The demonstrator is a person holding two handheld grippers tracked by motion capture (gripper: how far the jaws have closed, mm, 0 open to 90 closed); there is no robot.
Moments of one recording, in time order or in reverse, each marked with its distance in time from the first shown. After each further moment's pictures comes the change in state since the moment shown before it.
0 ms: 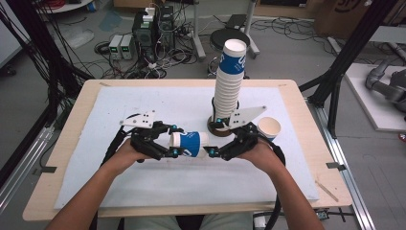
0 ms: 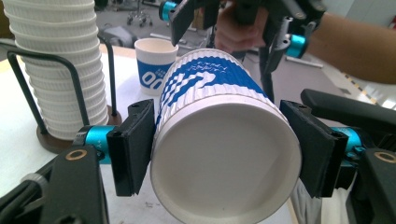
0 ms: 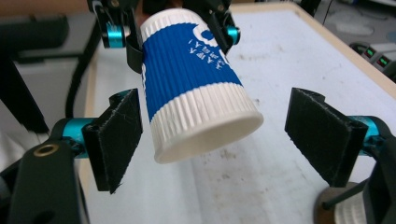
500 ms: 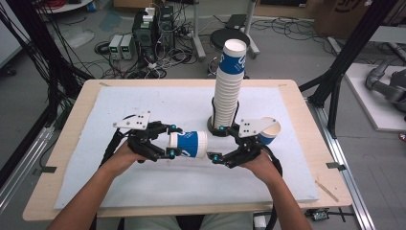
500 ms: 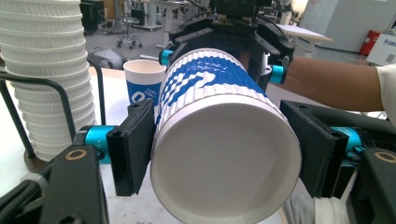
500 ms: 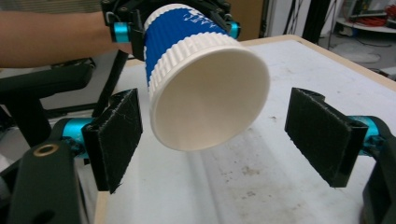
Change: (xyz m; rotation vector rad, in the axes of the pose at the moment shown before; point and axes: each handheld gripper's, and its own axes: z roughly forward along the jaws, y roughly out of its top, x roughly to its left) left arm -0.002 -0.003 -0.006 -0.086 -0.055 0.034; right arm 0.007 -0.039 0.002 -0.181 0.042 0.086
